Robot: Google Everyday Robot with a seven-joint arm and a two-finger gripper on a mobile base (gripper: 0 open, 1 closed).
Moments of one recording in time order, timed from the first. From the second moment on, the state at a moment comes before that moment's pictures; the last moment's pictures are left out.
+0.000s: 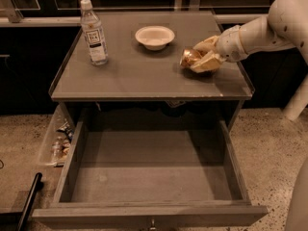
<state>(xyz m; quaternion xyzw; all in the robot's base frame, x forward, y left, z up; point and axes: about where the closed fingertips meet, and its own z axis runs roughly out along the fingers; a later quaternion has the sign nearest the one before) 0.706 -0.170 0.864 -0.59 0.67 0.15 0.42</state>
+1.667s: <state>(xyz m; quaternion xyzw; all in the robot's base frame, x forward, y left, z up) 0.706 -0.171 0.861 -0.59 0.67 0.15 0.42</state>
